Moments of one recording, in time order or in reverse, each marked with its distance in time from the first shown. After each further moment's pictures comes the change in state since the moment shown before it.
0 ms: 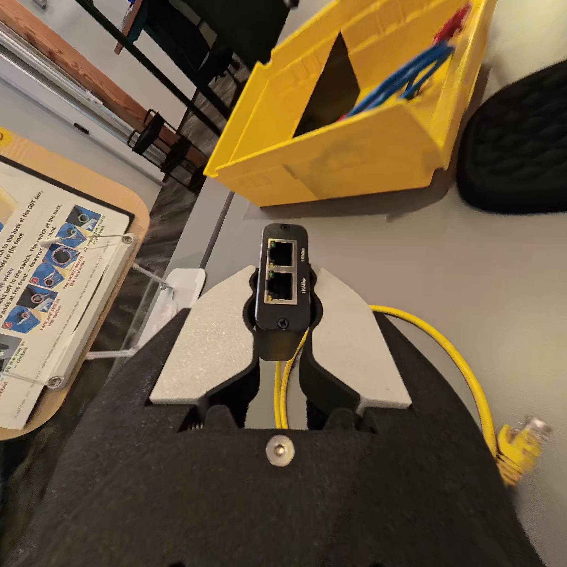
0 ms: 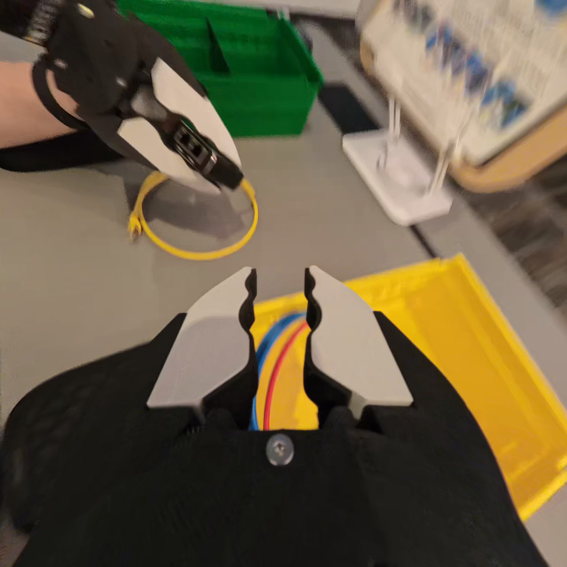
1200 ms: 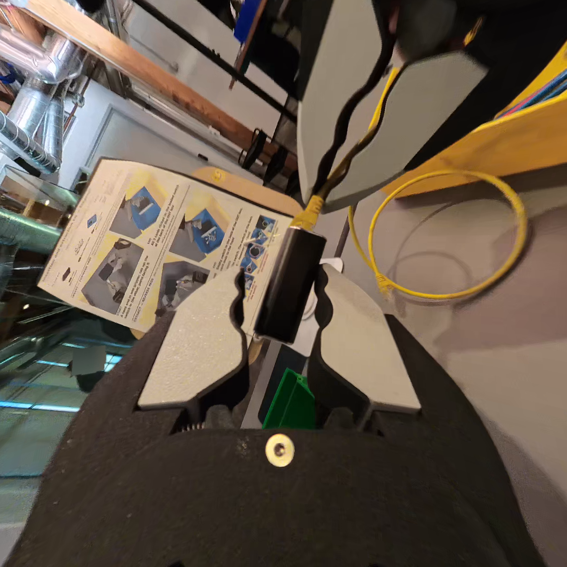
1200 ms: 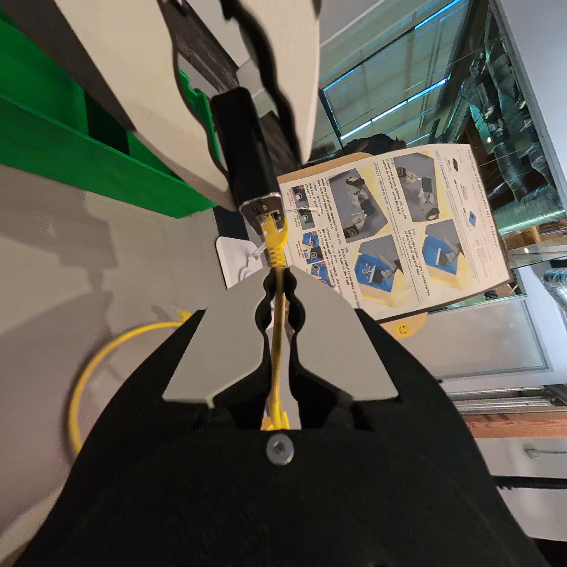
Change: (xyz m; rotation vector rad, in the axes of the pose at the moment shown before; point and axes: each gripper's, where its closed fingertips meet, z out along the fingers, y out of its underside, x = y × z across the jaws) left arm -0.132 -0.036 -0.093 -0.019 -0.292 0.219; right arm -0.003 -0.157 0.104 0.030 0.490 -0.680
